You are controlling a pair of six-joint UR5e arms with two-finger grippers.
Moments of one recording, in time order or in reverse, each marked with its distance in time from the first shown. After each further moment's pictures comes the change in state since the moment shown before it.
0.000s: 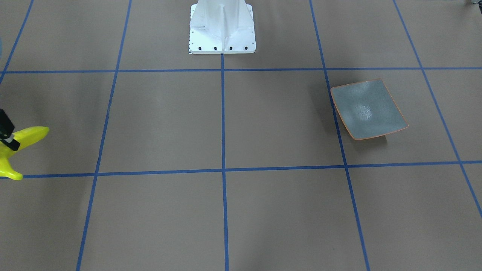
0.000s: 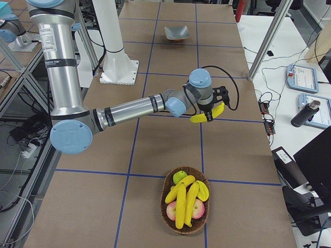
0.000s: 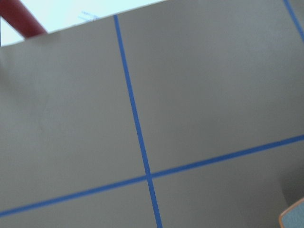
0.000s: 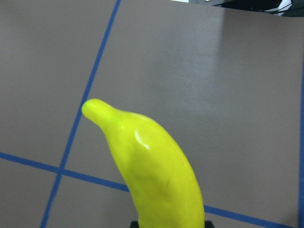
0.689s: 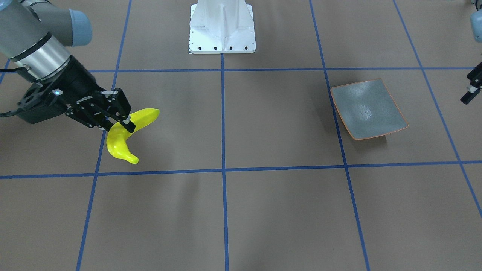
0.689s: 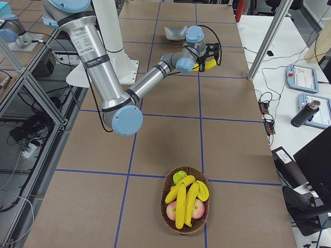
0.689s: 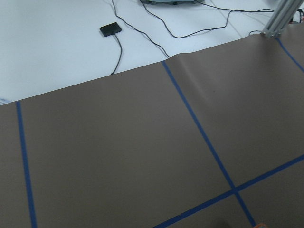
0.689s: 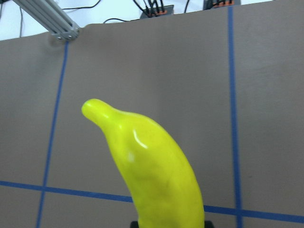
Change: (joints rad) left arm 0.161 -0.066 -0.015 -0.366 -0.131 -0.356; right arm -0.259 0.245 0.068 0.003 -0.141 0.497
